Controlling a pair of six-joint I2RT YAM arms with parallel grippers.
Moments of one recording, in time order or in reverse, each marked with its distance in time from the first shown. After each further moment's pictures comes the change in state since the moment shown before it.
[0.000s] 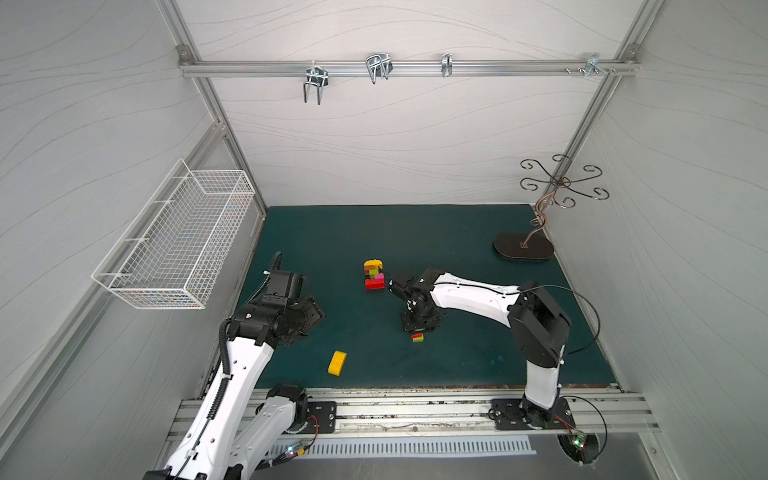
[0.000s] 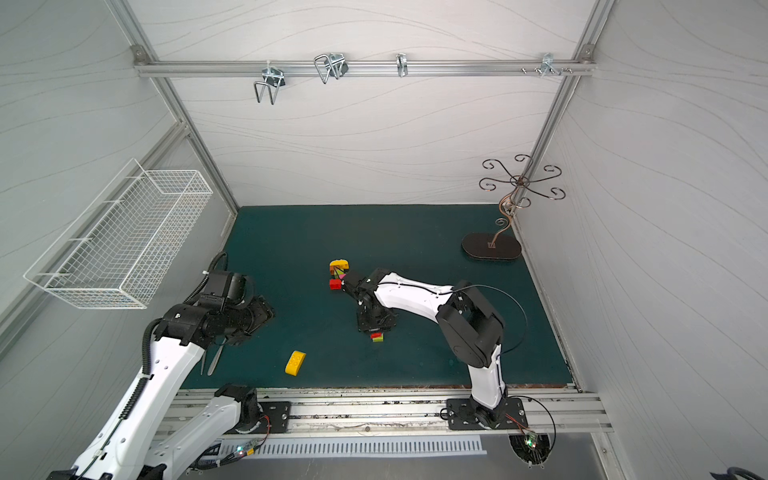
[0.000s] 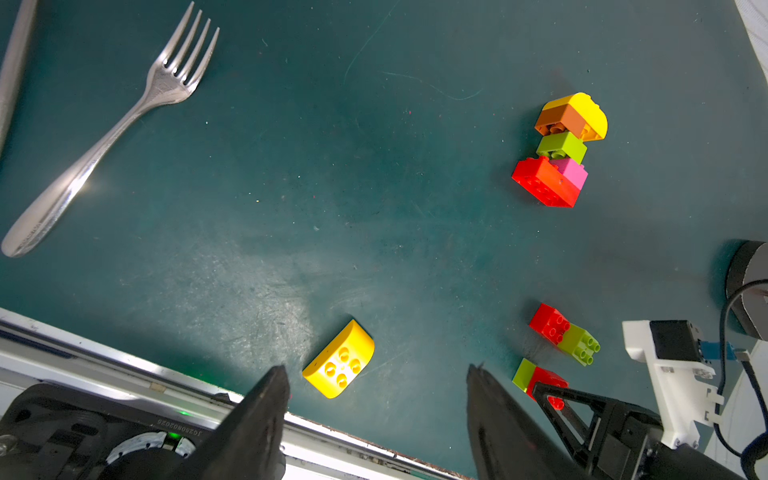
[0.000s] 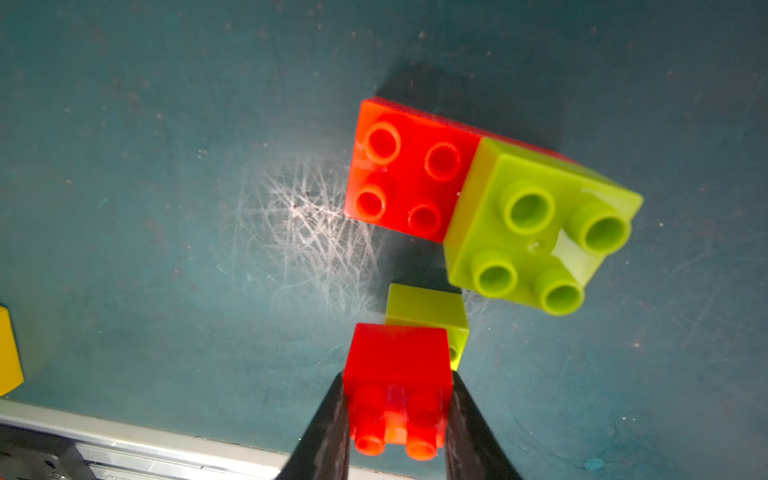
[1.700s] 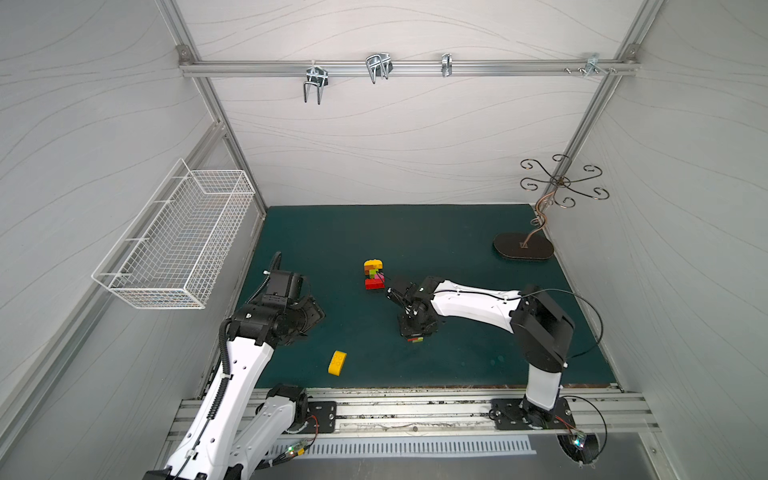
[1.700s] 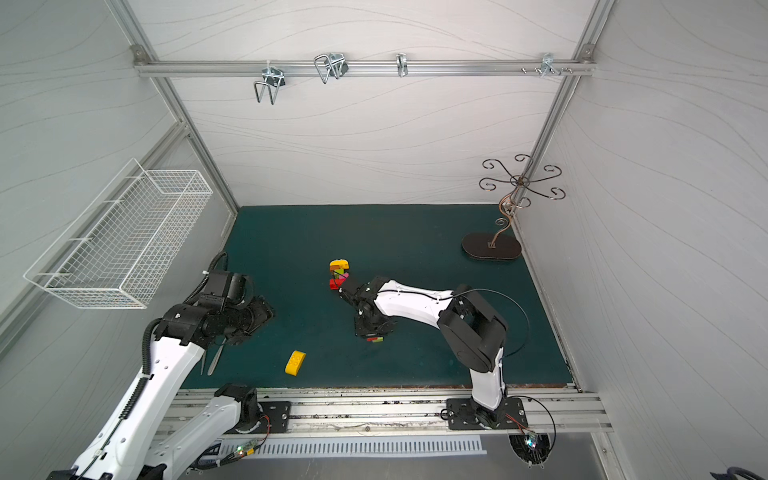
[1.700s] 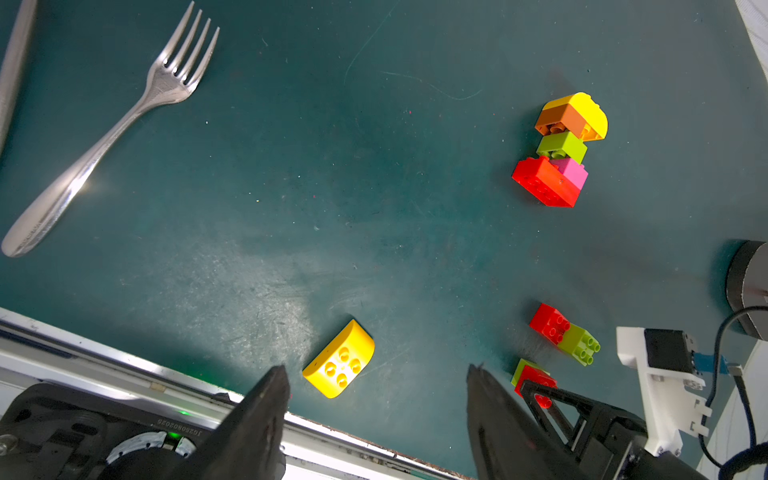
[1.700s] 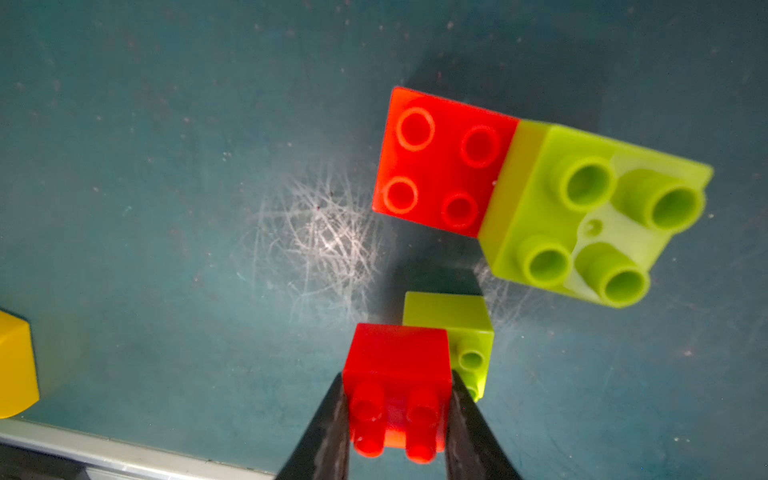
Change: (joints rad) left arm 0.000 0.000 0.000 0.000 0.000 -0.003; right arm 0.051 -0.034 -0.082 0.097 0.034 0.101
